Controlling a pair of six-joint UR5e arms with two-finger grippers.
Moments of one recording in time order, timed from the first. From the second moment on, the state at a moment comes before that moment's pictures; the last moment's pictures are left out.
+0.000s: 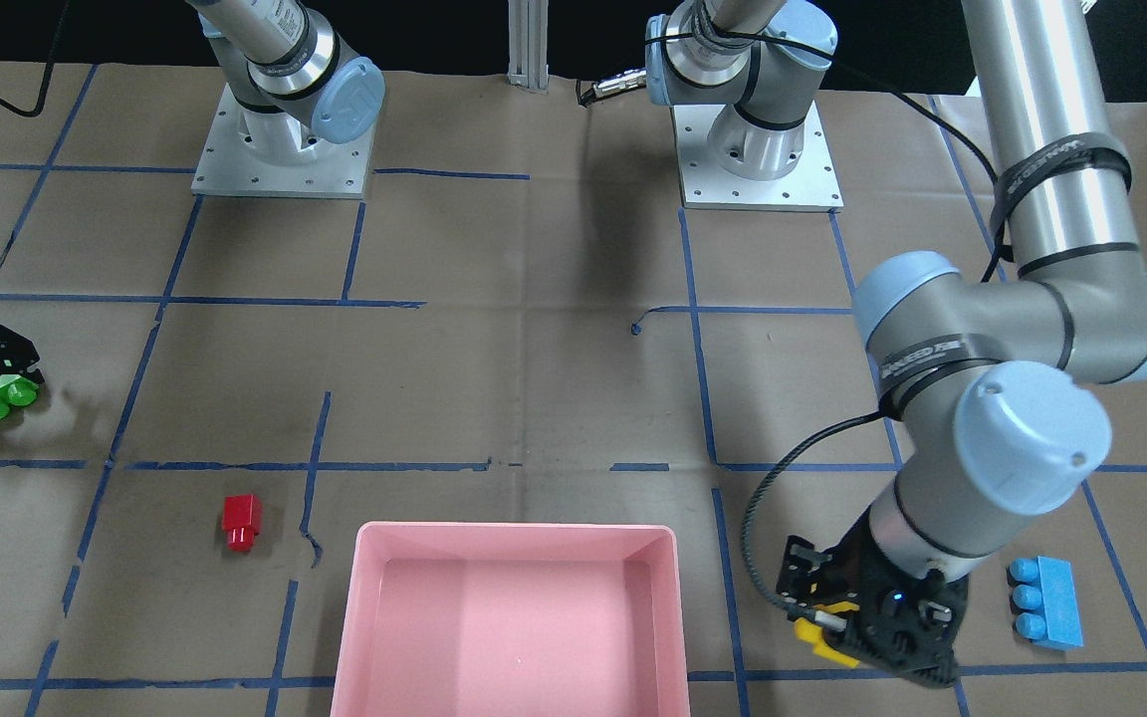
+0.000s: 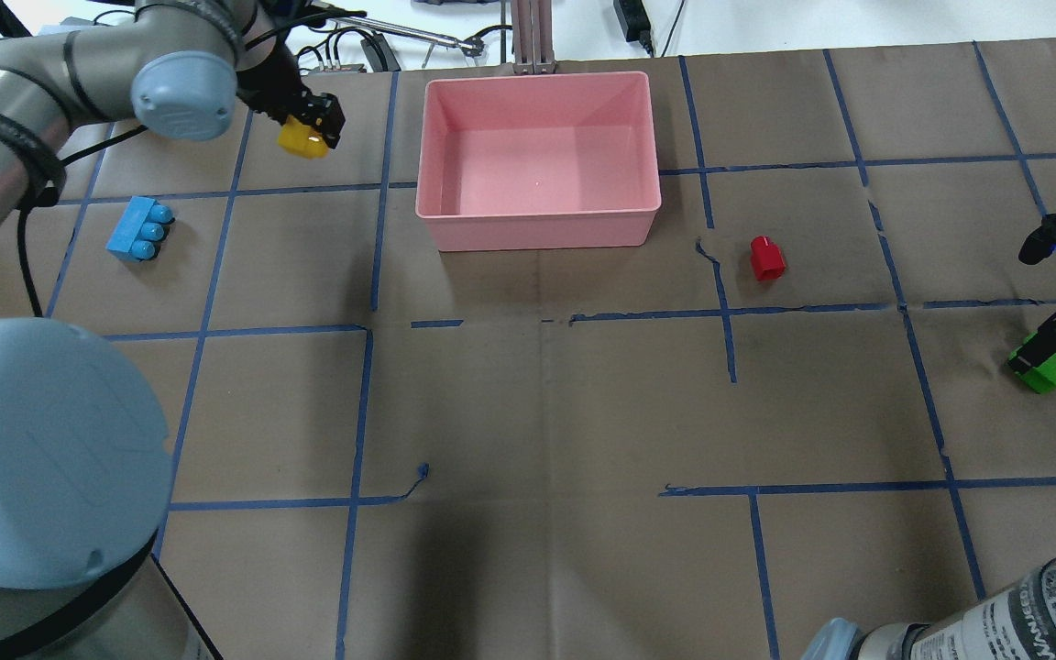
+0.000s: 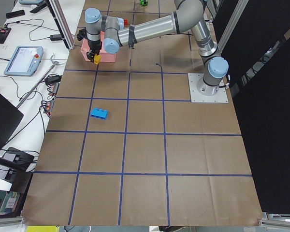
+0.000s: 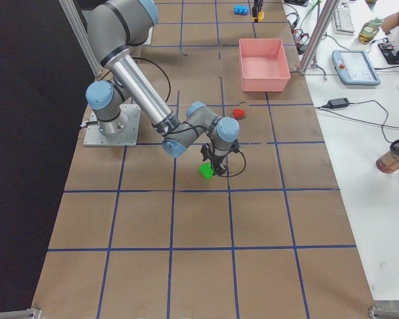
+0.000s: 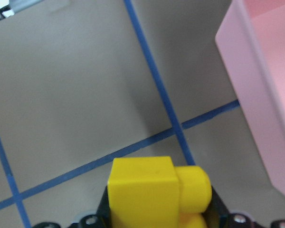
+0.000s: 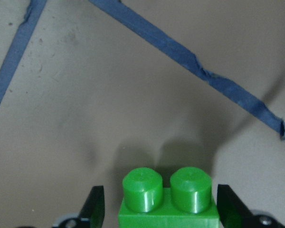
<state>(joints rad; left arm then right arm) -1.58 -2.21 -1.21 -1.08 1.53 0.42 0.88 -1.16 1.88 -2.15 -1.65 -1.29</state>
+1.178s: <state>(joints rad) -1.59 -2.24 -1.12 -1.12 1.55 0.42 0.86 -1.18 1.85 -2.15 -1.65 -1.35</state>
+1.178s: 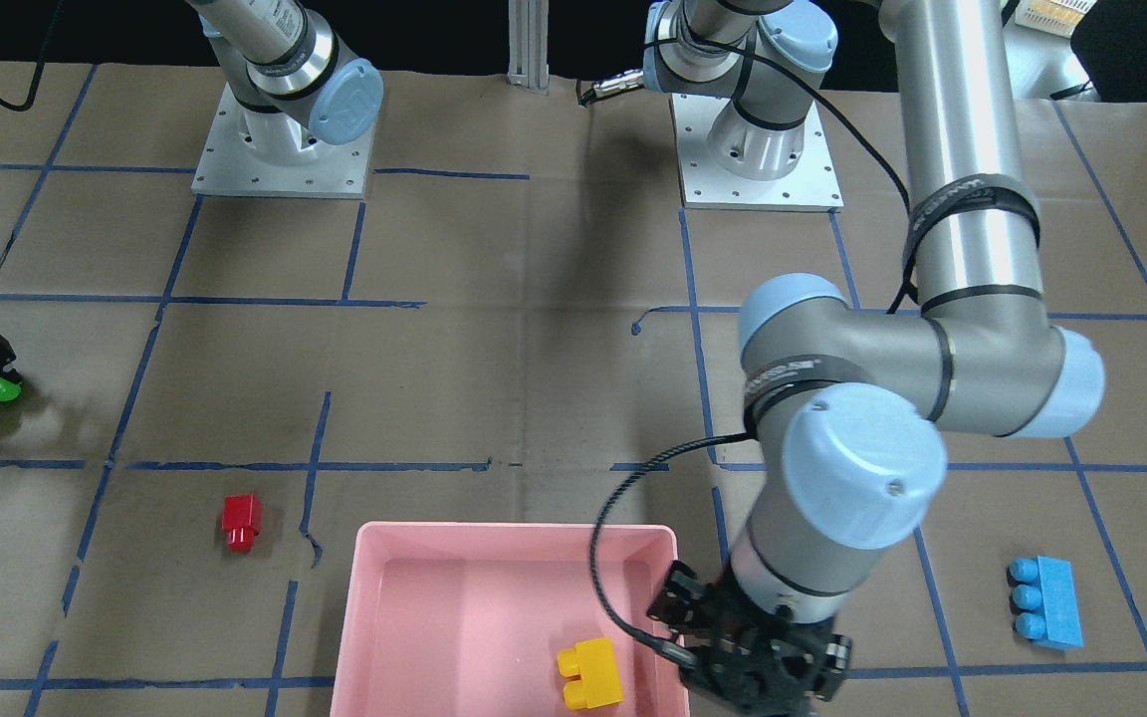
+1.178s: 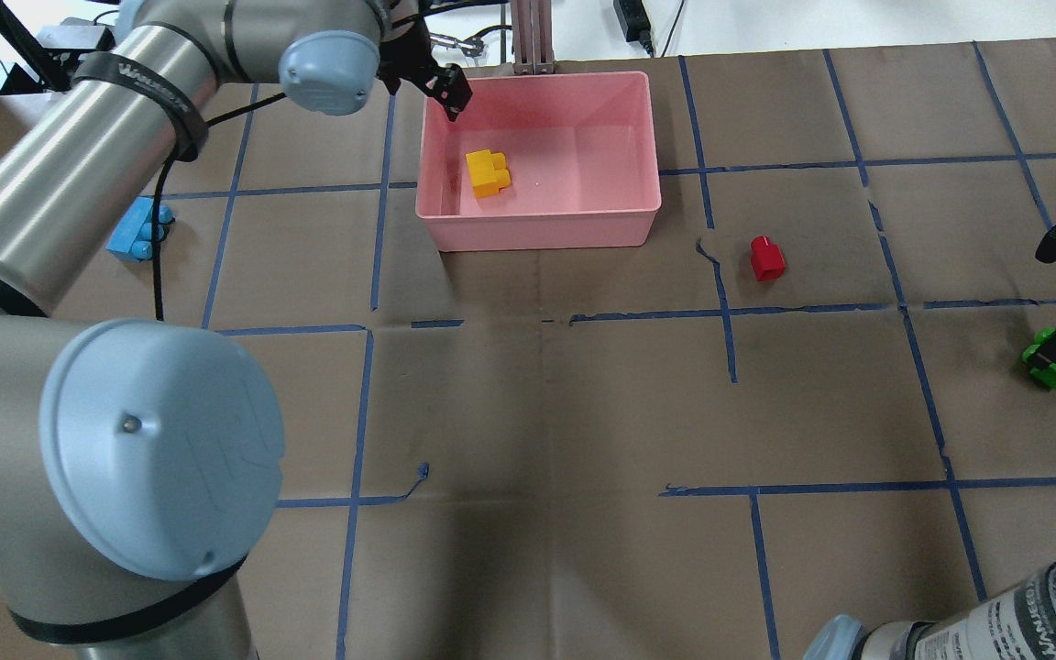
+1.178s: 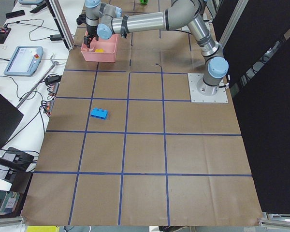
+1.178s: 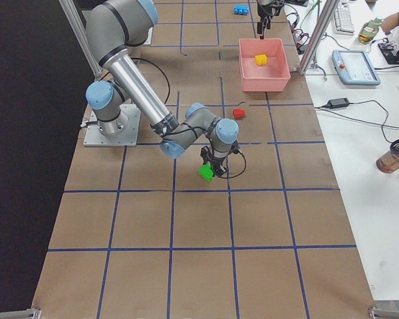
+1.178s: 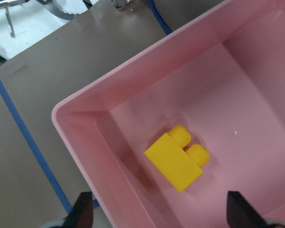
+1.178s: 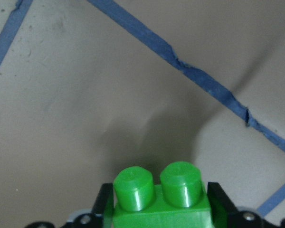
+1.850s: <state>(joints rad) -1.21 -2.24 -1.25 -1.14 1.63 0.54 1.01 -1.24 1.69 -2.09 -1.61 -1.10</state>
